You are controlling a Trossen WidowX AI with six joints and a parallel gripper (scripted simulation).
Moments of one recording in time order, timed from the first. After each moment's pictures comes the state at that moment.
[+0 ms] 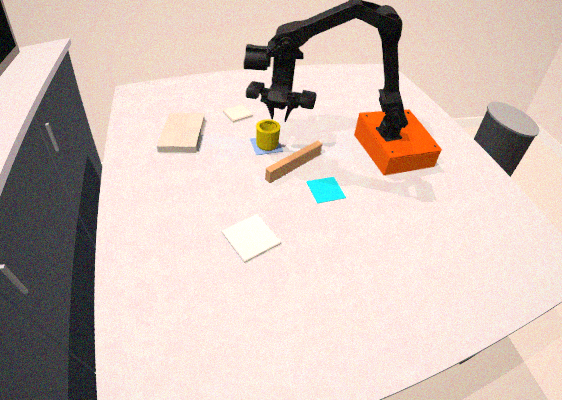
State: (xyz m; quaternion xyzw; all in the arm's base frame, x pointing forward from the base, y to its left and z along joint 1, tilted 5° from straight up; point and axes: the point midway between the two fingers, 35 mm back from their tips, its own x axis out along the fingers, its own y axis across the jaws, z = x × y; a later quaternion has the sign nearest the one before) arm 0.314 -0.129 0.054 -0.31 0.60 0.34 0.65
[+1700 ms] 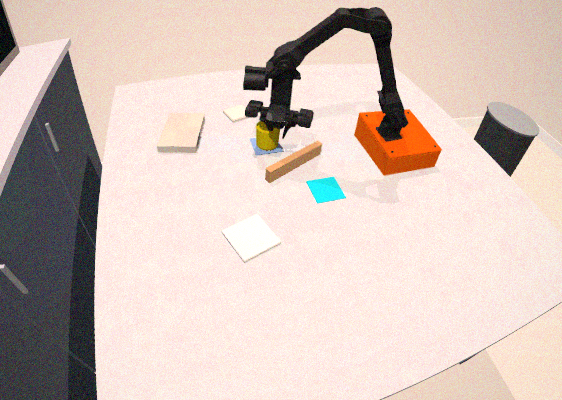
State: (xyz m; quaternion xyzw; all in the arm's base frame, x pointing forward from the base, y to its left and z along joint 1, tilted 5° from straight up) arm 0.317 -0.123 -0.005 -0.31 0.60 0.34 0.65
